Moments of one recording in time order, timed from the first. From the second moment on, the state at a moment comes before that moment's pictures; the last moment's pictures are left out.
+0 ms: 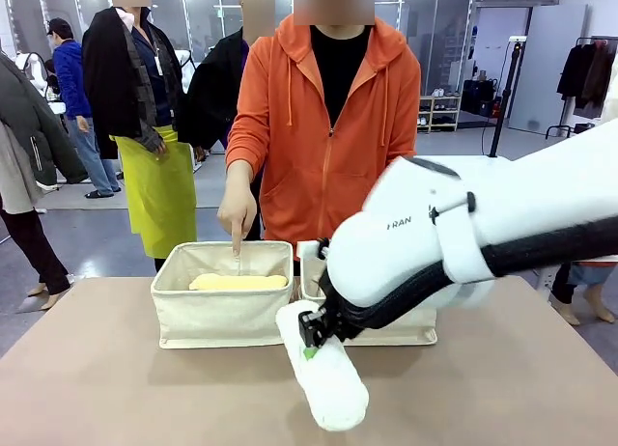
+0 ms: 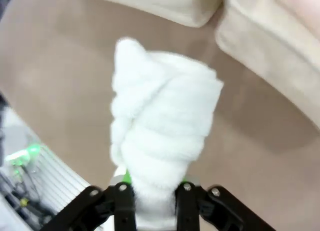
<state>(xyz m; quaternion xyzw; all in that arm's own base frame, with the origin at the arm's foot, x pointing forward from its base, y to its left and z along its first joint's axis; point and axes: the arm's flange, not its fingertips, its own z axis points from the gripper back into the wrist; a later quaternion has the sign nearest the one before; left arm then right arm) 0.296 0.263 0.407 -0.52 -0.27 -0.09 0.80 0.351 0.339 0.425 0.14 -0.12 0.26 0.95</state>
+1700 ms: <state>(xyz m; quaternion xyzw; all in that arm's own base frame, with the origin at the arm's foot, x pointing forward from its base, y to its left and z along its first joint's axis) 0.296 0.263 0.408 -0.52 -0.27 -0.09 0.80 0.454 0.532 0.515 -0.06 -0.21 0.68 0.70</state>
